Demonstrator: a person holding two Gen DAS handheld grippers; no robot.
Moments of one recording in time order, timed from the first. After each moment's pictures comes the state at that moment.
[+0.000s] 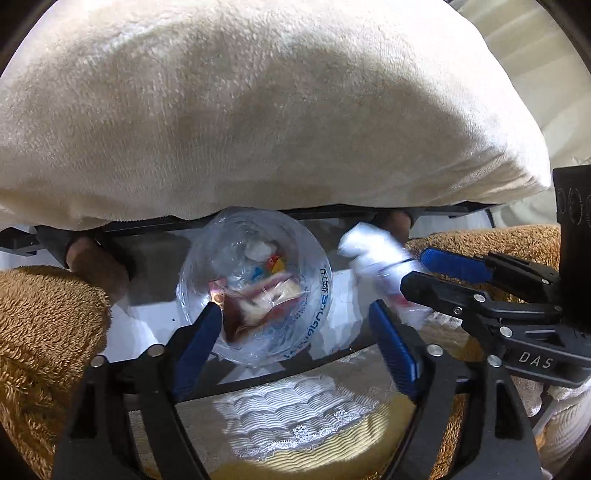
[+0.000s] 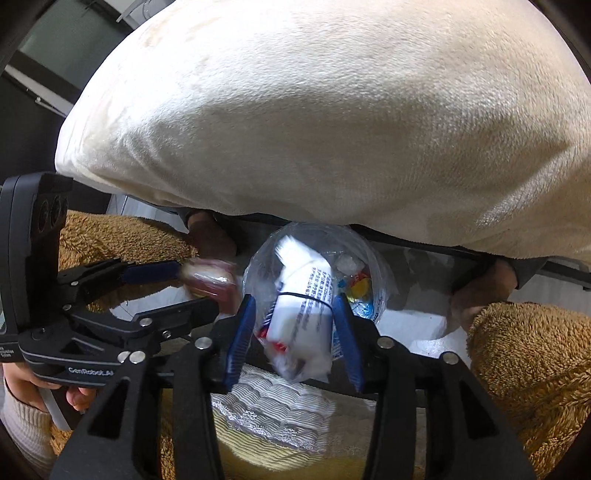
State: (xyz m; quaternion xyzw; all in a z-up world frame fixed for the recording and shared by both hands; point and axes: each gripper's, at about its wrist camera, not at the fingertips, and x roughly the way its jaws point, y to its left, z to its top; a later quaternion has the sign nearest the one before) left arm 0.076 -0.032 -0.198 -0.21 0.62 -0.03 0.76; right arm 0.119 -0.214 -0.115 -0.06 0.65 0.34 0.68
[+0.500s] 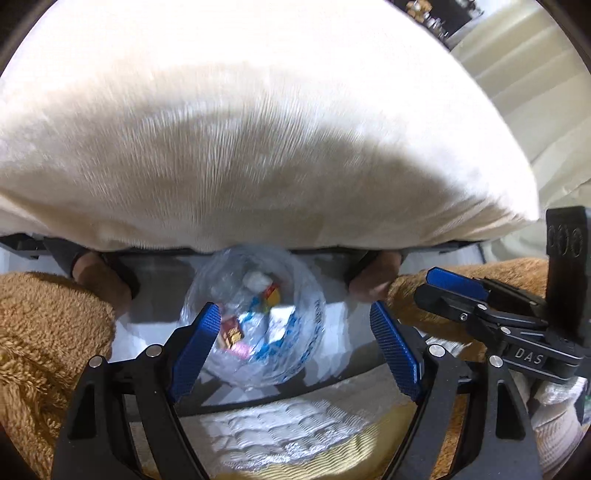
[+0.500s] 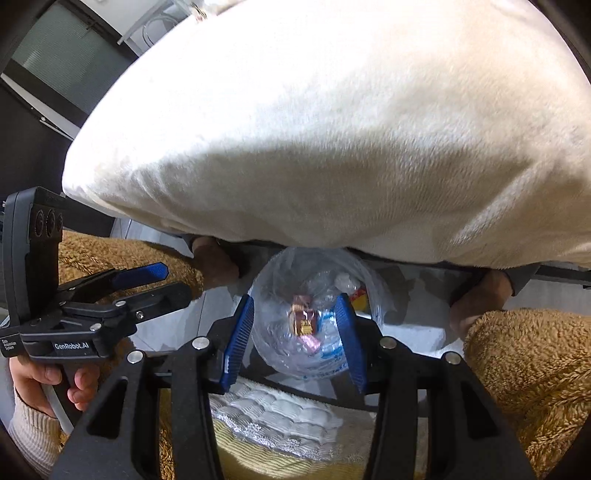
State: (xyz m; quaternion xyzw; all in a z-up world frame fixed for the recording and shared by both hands) left arm 0.067 -0.007 -0.169 -0.24 0.55 -0.02 0.80; right arm 0.117 -0.227 -0.082 -0.04 0.59 0.35 0.73
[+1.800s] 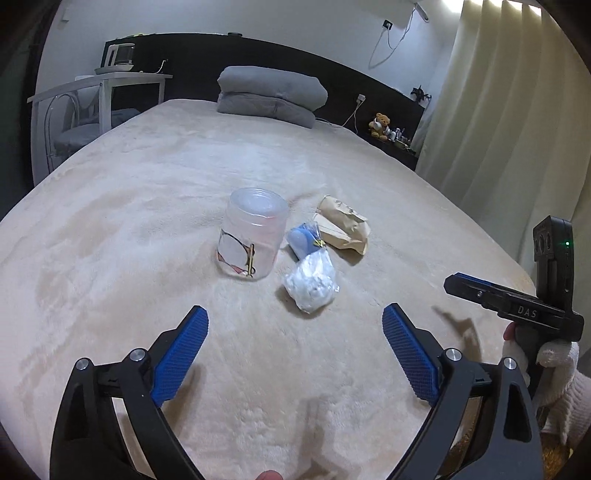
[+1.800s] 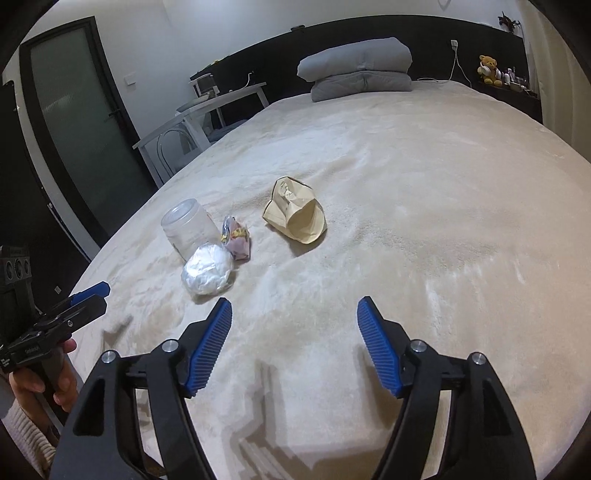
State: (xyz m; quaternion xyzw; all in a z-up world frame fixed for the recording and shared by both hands) left arm 0.201 0.117 -0.019 -0.14 0.31 0.01 0.94; right arm 0.319 -0.167 0.040 0.01 0.39 0.36 0.85
